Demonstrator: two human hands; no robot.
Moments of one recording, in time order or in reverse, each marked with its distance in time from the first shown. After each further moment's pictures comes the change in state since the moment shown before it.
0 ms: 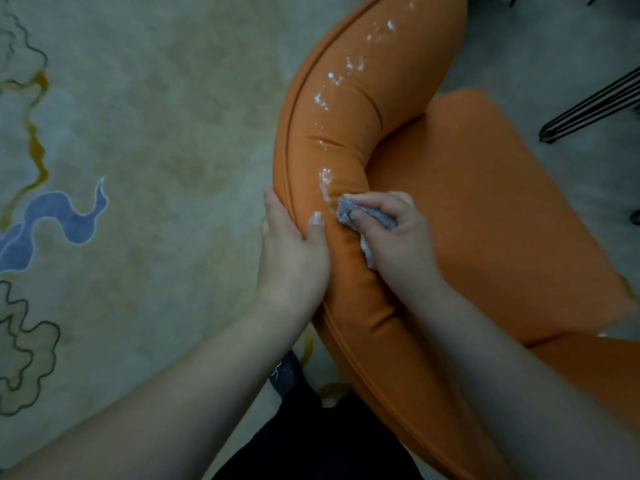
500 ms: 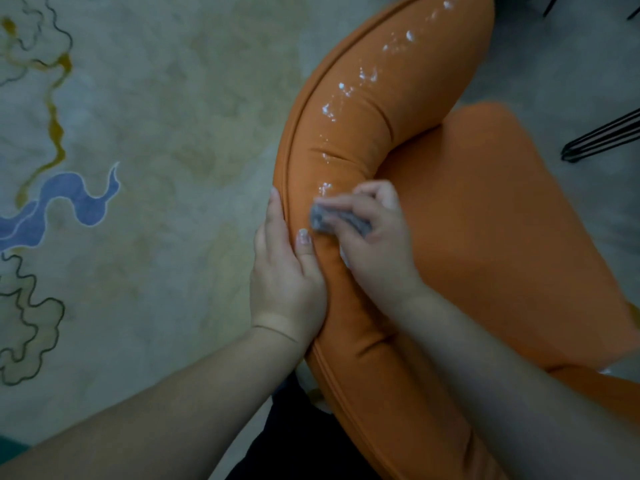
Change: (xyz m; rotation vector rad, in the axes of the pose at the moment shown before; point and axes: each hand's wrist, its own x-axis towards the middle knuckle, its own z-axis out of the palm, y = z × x) left_hand -0.002 -0.014 0.013 0.107 0.232 0.217; right_hand 0.024 0.001 0.017 -0.100 -0.102 -0.233
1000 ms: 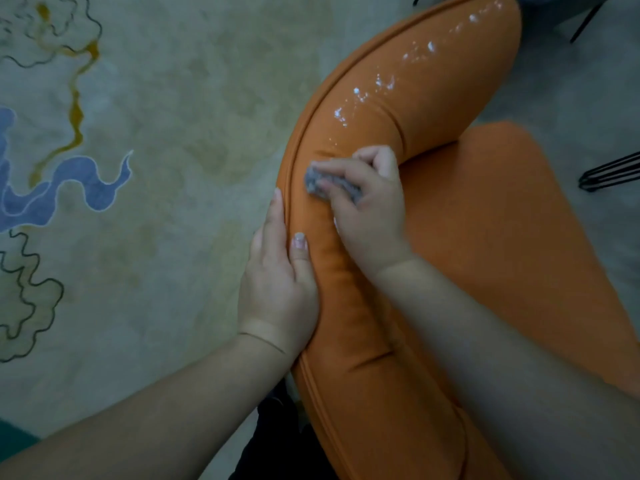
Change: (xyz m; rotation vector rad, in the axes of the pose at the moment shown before) left_hand 0.000 -0.002 0.003 0.017 0.035 -0.009; right_hand 0.047 0.006 0.010 -0.090 0.019 -0.112
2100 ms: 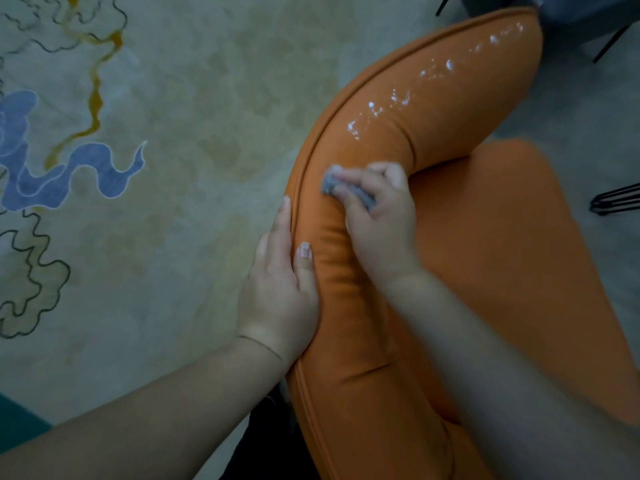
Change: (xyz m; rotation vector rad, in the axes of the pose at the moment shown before) left_hand -0.002 0.003 -0.001 0.052 -0.017 -0.010; right_hand 0.004 0.007 -0.005 -0.022 -0.038 0.017
